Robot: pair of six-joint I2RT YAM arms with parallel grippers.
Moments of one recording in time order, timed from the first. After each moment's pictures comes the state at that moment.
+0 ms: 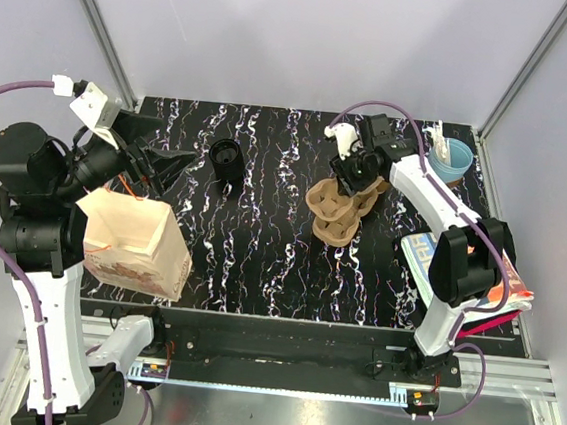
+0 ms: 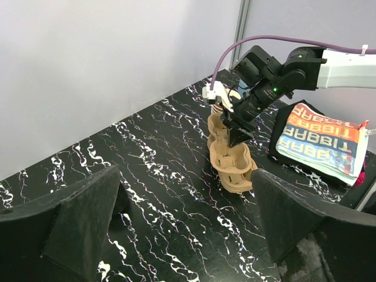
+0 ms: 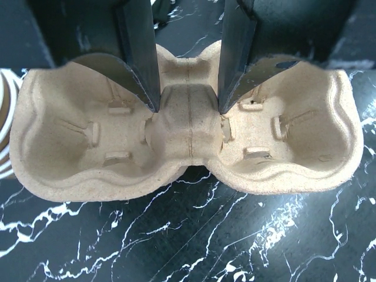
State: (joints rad) left arm 0.14 0.91 1.56 -0.63 0.88 -0.05; right arm 0.39 1.83 1.59 -0.75 -0.22 -0.37
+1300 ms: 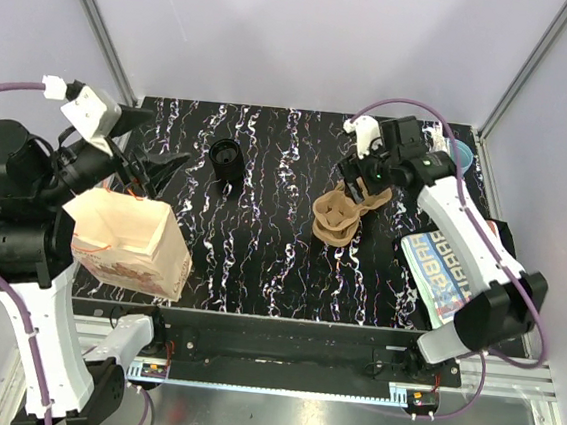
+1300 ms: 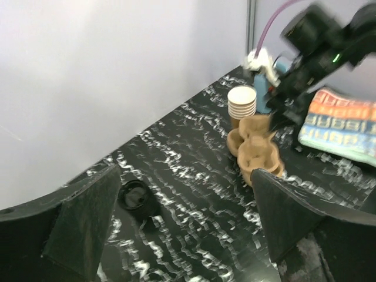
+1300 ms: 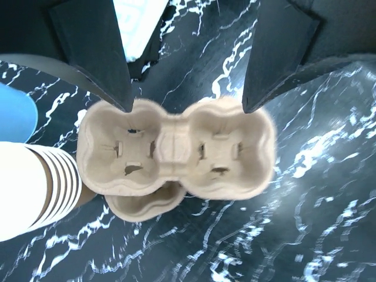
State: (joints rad) left arm 0.15 0.95 1.73 -0.76 0.89 0.10; right arm 0.41 1.54 1.52 -0.81 -0.15 -0.27
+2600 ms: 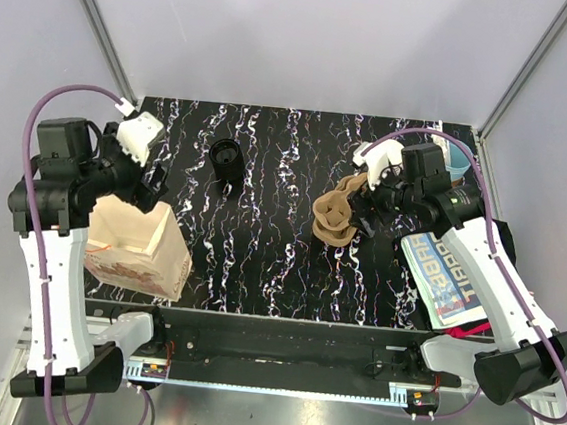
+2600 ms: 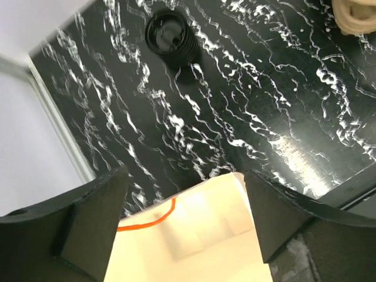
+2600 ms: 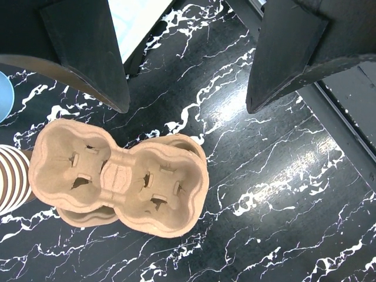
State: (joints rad) left arm 0.15 1.03 1.62 -1.25 0.50 0.62; right arm 0.41 1.24 1.34 -0.88 -0.36 -0.42
